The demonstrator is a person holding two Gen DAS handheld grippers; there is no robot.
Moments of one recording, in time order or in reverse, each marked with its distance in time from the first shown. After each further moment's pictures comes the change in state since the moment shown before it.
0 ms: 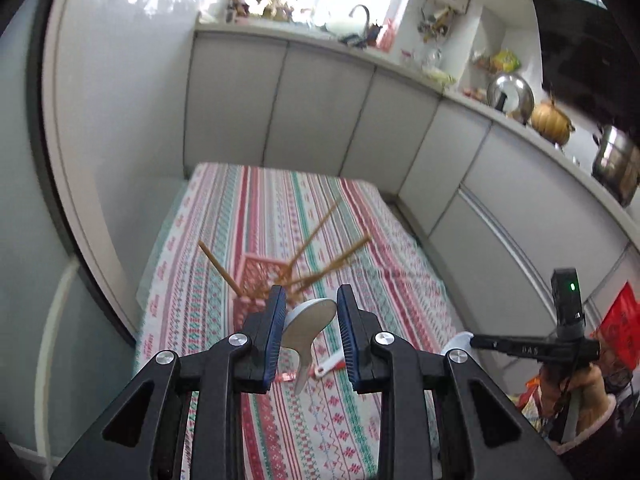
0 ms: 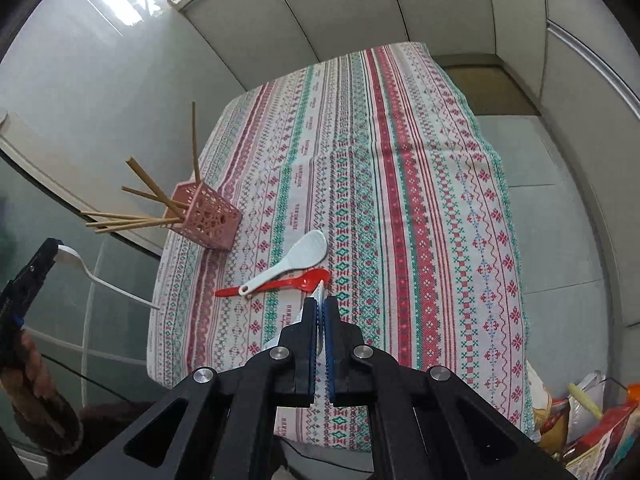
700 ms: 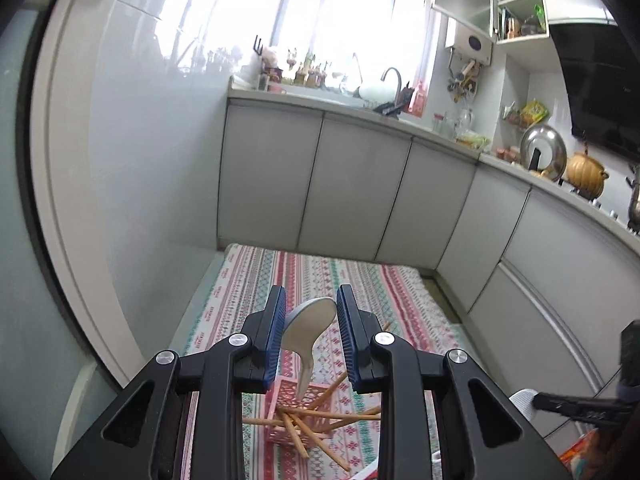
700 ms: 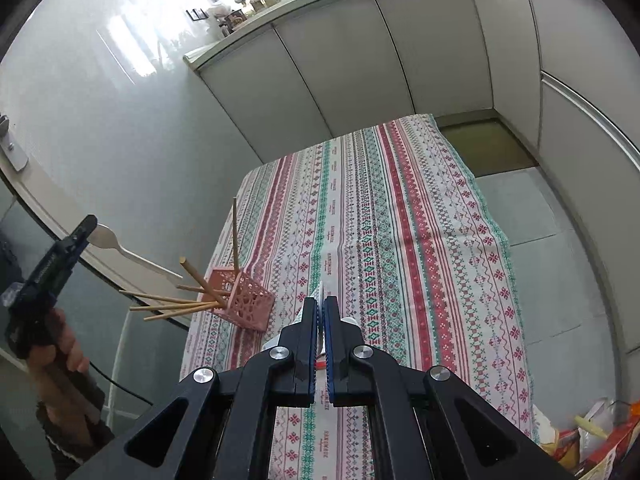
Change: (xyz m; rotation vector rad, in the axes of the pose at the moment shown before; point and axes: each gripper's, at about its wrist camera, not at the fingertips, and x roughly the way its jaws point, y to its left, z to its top) left arm 0.049 0.015 0.075 -0.003 -0.214 0.139; right arm -0.024 0.029 0.044 0.030 -0.196 0.018
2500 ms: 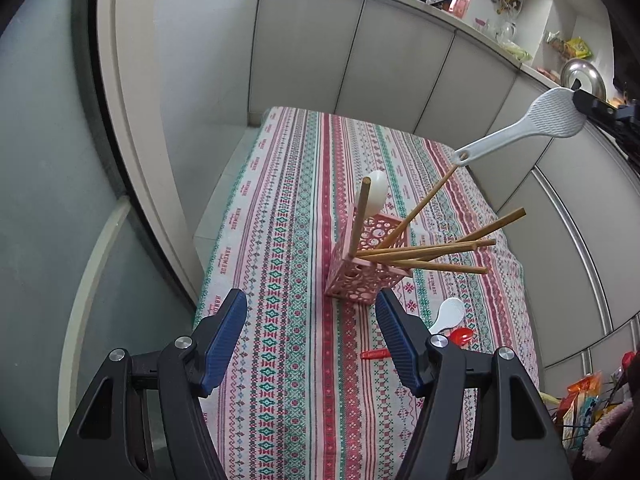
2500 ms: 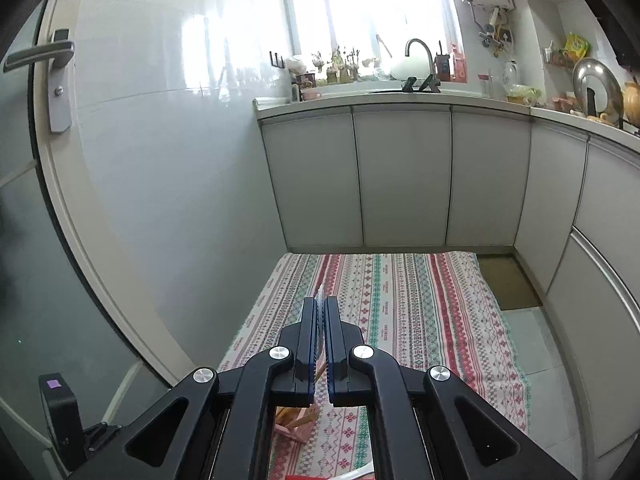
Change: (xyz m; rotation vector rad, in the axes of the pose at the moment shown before) left arm -0.003 0.065 -0.097 -0.043 0.423 0.072; right arm 0.020 0.190 0.046 -0.324 -0.307 -0.101
